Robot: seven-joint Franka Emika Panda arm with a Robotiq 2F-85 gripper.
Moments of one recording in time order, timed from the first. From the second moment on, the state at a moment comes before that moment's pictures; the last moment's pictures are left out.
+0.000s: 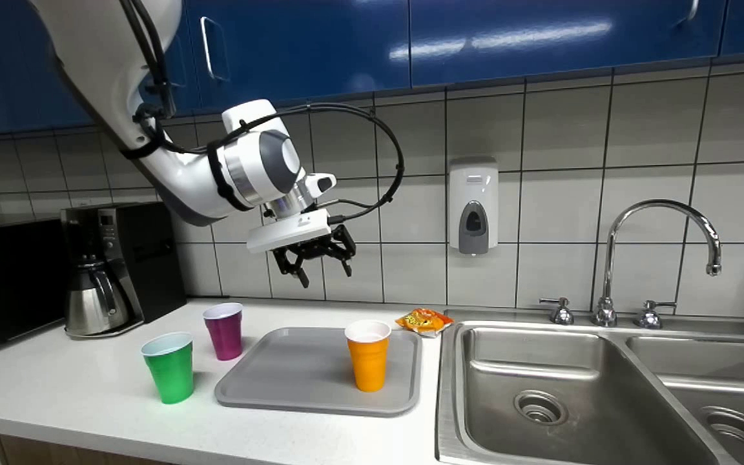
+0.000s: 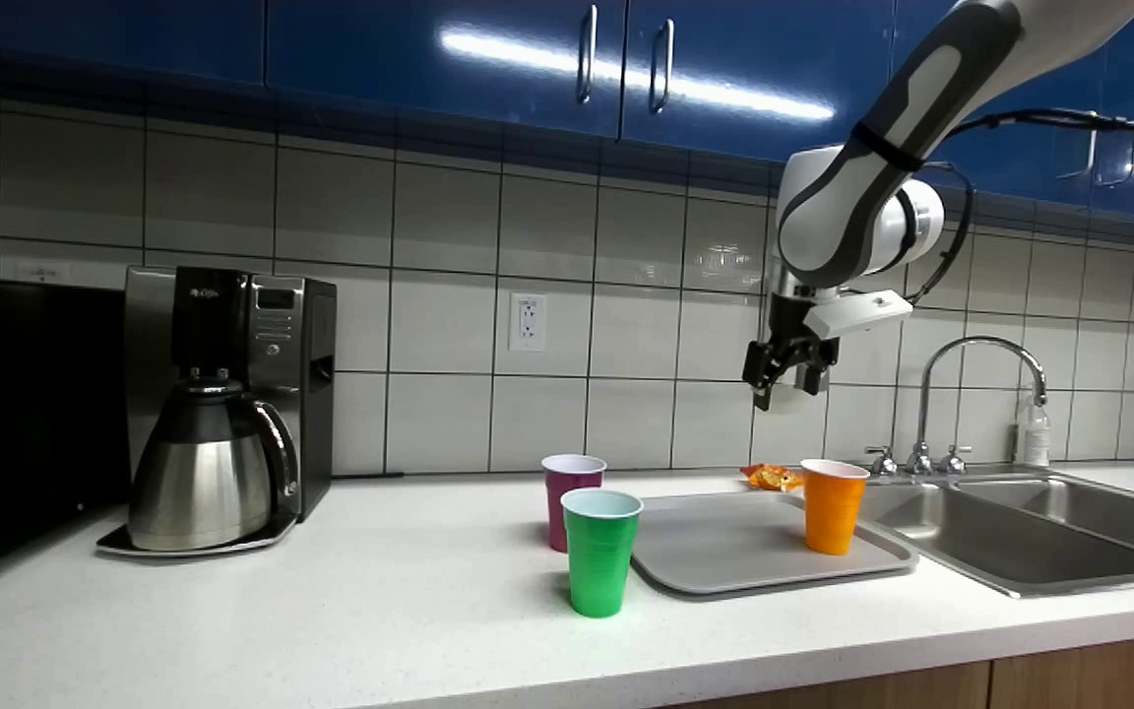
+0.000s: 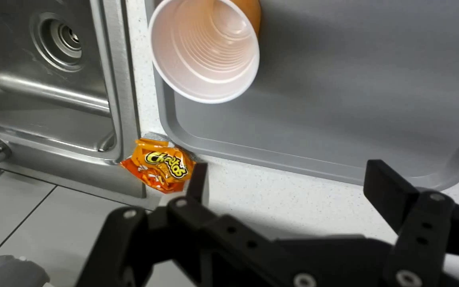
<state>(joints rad) -0.03 -0.06 -0.05 -2.38 -0.38 2.67 0.02</state>
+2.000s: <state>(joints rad) -0.06 0.15 -0.10 -2.35 -0.38 2.71 0.04</state>
